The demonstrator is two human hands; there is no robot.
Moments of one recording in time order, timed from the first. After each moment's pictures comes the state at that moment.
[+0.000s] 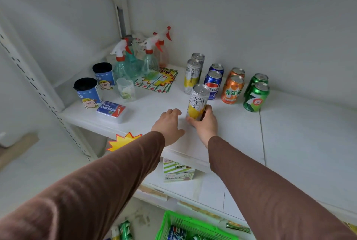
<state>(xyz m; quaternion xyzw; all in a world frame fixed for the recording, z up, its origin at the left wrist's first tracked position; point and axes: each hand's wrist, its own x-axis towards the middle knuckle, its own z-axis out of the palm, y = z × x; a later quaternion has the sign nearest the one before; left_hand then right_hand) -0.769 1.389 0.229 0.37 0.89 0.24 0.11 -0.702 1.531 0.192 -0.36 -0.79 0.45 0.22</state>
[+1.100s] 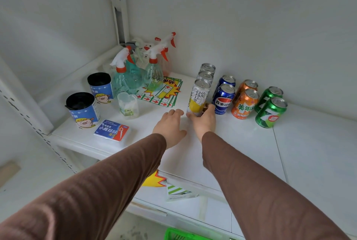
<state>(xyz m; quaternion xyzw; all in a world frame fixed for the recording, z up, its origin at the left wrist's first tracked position) -0.862 1.409 0.223 0.40 0.87 0.25 0.11 -0.811 1.542 0.196 -0.43 -0.74 0.43 0.28</state>
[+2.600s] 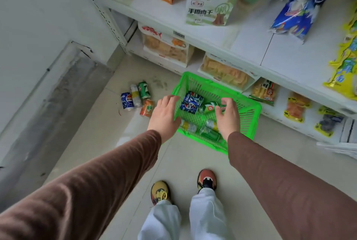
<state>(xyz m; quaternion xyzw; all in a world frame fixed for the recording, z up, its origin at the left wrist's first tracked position) -0.470 1.164 -0.180 0.31 0.91 0.22 0.17 -0.365 1.370 -0.233 -0.39 -0.85 0.36 0.03</state>
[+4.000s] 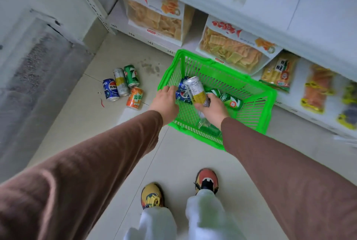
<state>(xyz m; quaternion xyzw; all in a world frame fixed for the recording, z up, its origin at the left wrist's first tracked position) -0.485 1.210 -0.324 0.25 0.90 0.16 0.30 -0.385 1.377 -0.385 -0.36 -0.81 0.43 -0.16</state>
